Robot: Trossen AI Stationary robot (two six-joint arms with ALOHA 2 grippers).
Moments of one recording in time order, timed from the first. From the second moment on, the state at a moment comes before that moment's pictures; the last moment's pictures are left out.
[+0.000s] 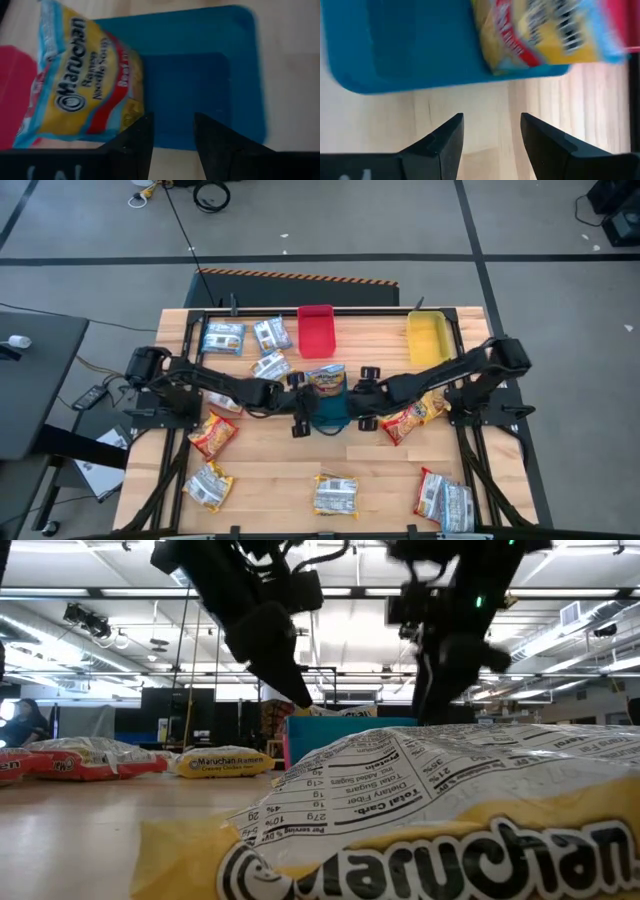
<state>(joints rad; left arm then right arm) -0.16 1.70 1.09 -0.28 -0.33 -0.09 0.17 1.68 1.09 -0.70 0.47 0.11</state>
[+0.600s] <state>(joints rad) -0.14 1.42 0.91 -0.35 -0.41 -0.08 0.19 1.78 1.09 -0.53 0.45 -0.16</state>
